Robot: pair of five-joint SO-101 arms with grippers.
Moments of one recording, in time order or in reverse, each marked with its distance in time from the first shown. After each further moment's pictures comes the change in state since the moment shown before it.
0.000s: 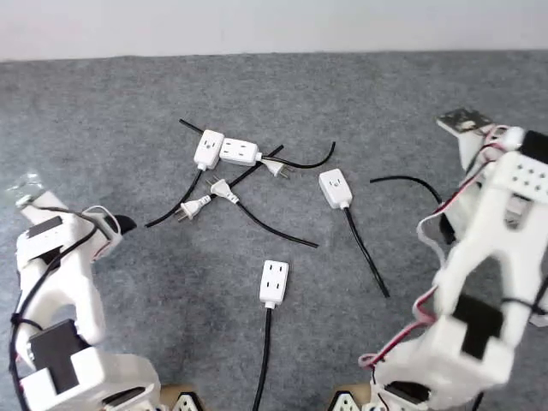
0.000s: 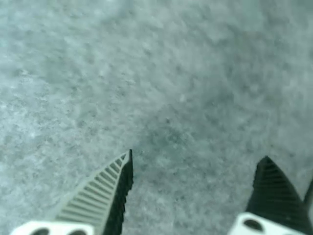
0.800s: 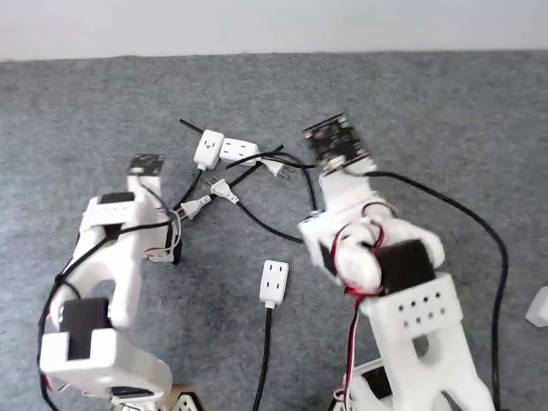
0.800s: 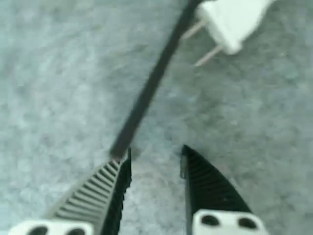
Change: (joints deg) left arm 21.1 8.4 -7.6 12.6 -24.3; right arm -44.4 -44.7 36.2 -23.6 -36.5
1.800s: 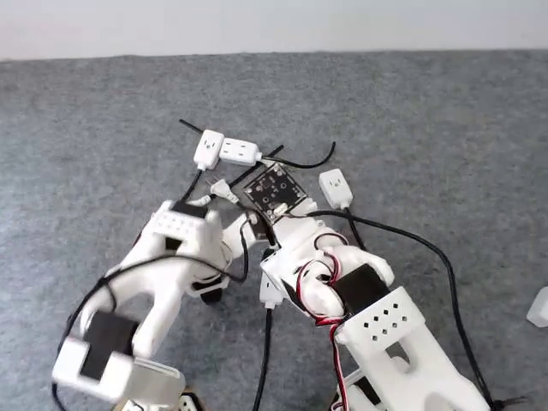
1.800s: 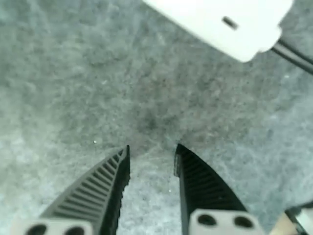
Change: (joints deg) left arm 21.3 -8.4 8.4 4.7 -42.6; right arm -11.5 -3.0 20.4 -16.5 1.2
